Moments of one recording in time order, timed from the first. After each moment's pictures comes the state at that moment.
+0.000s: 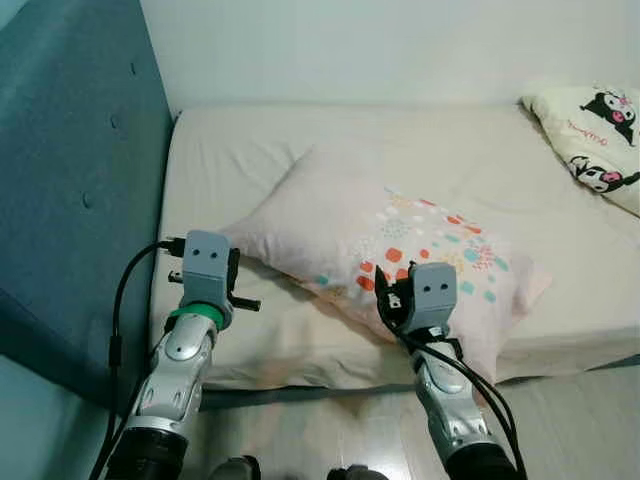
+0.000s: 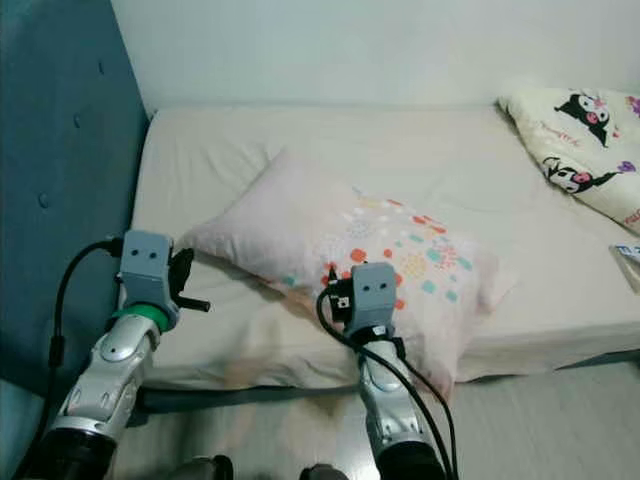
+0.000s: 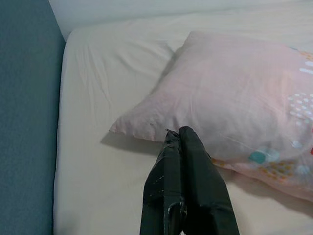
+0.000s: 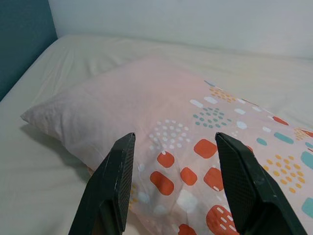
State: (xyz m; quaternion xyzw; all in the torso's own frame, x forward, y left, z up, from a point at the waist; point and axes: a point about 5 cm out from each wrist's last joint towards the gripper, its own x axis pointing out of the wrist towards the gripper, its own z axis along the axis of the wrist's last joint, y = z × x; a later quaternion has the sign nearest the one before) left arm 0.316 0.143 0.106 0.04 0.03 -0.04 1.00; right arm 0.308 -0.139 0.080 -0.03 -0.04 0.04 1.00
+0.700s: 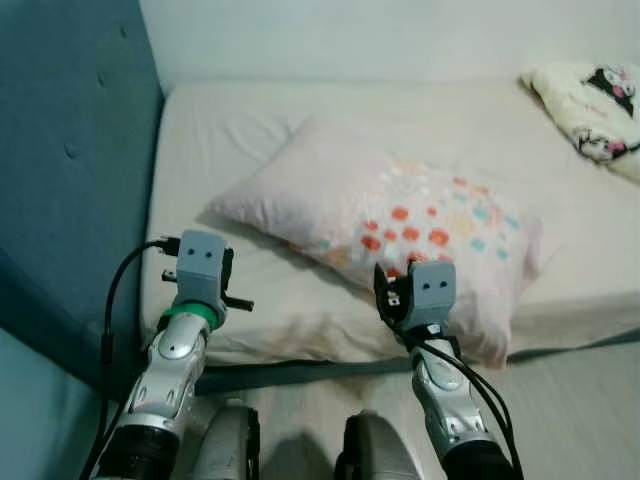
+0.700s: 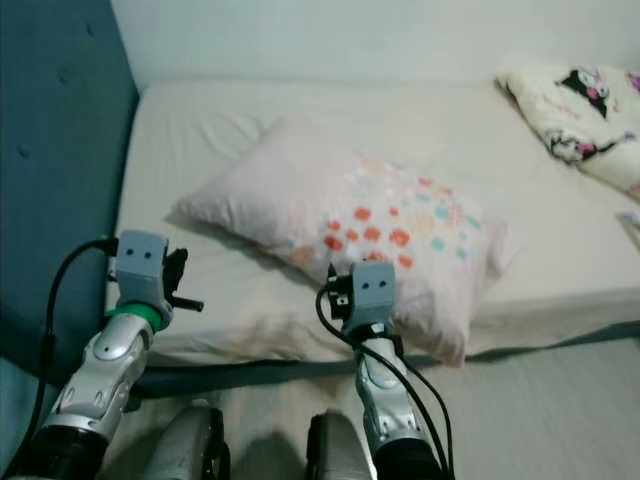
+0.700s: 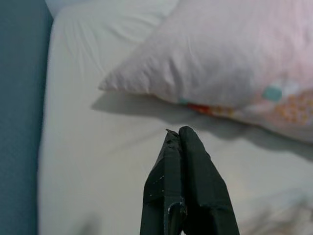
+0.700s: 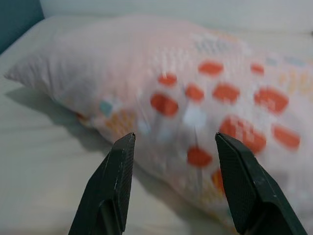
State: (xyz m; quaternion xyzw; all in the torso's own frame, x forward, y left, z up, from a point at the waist) left arm 0.316 0.148 0.105 0.05 0.03 -0.04 1.00; right arm 0.310 -0.141 0.081 -0.03 -0.04 0.04 1.00
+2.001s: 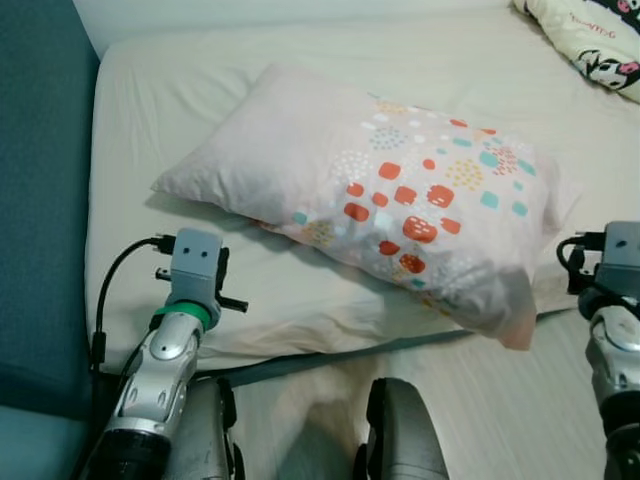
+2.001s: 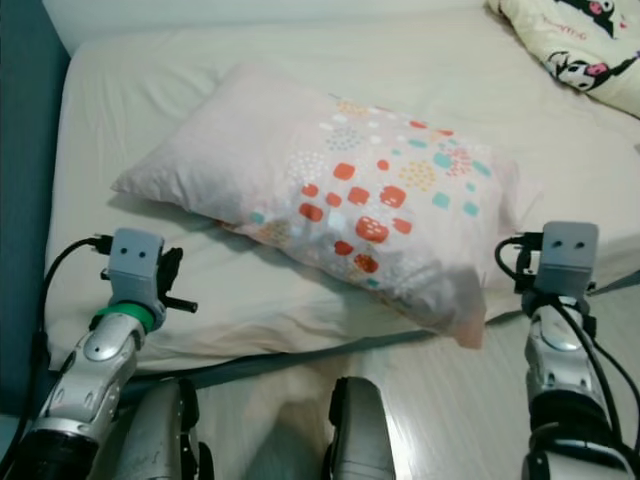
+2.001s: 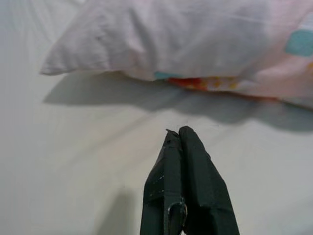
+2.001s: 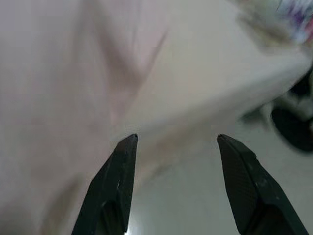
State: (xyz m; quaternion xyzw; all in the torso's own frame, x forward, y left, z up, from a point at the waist) left arm 0.307 0.163 0.113 0.07 0.03 -0.04 1.00; right arm 0.318 -0.355 0.130 -0.13 0.08 -0.25 0.96
